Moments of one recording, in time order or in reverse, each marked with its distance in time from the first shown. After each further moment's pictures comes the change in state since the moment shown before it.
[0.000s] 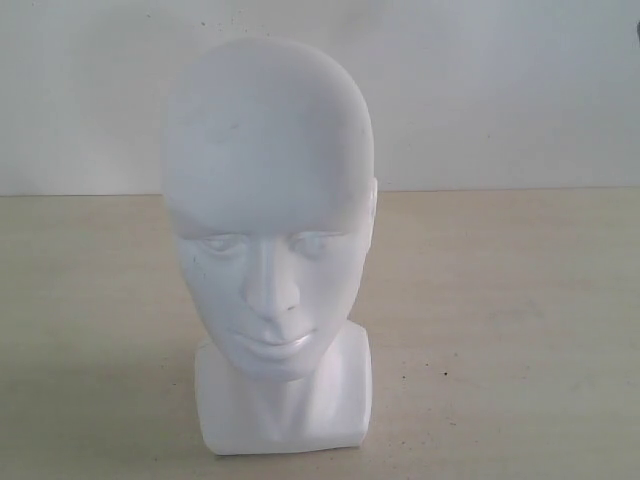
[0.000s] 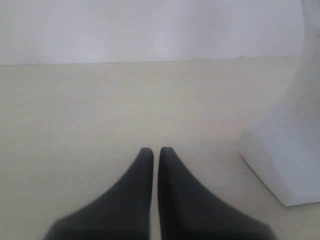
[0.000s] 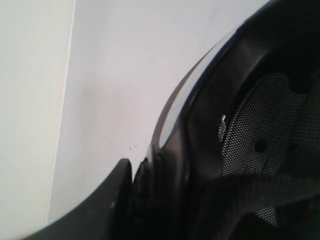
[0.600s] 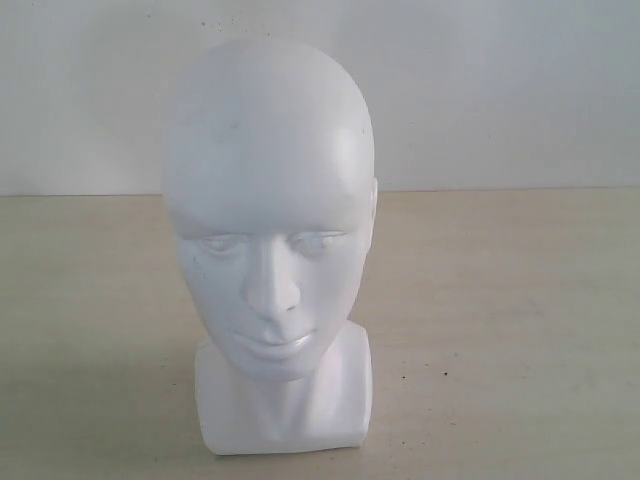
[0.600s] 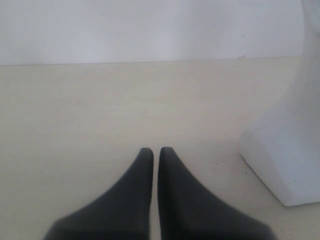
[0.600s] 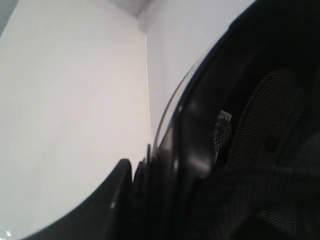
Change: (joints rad) left arm 0.000 0.000 0.000 0.000 0.000 0.000; right arm 0.000 -0.002 0.213 0.275 -0.827 0.167
